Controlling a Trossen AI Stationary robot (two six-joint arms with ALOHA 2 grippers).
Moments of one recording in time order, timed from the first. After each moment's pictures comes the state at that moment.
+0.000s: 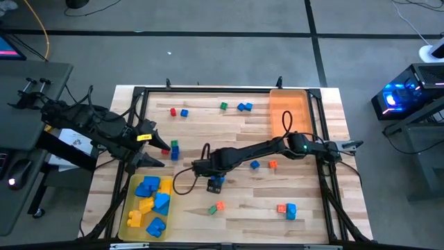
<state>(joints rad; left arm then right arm) -0.36 0.88 1.21 -0.79 -0.04 -0.49 0.19 2.42 2.13 -1.06 0.02 0.36</state>
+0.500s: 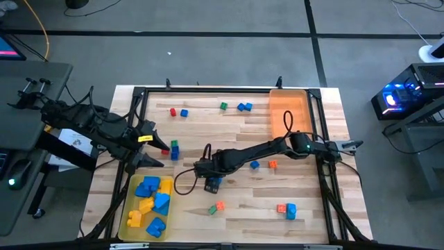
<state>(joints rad) -0.36 0.88 1.21 -0.84 -0.04 -0.49 0.19 2.42 2.02 -0.94 0.07 0.48</state>
